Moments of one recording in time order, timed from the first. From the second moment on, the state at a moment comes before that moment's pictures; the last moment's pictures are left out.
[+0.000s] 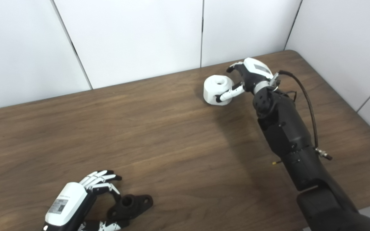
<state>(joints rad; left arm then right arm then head) 0.13 0.37 -0.33 -0.25 0.79 -0.21 -0.11 -0.48 -0.47 0.05 0.13 -0.81 0.47 0.35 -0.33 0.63</state>
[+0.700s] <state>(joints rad) 0.13 0.37 -0.32 -0.26 0.79 -0.20 -0.13 -0.50 -0.47 0.10 0.18 -0.74 0.47 0.28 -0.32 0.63</state>
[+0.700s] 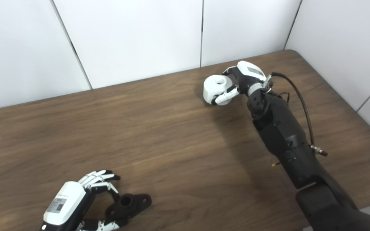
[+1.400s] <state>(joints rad) 0.13 0.36 -0.32 -0.26 0.80 -0.20 -0.13 -0.50 -0.48 0.11 0.18 -0.69 0.47 0.22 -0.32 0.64</state>
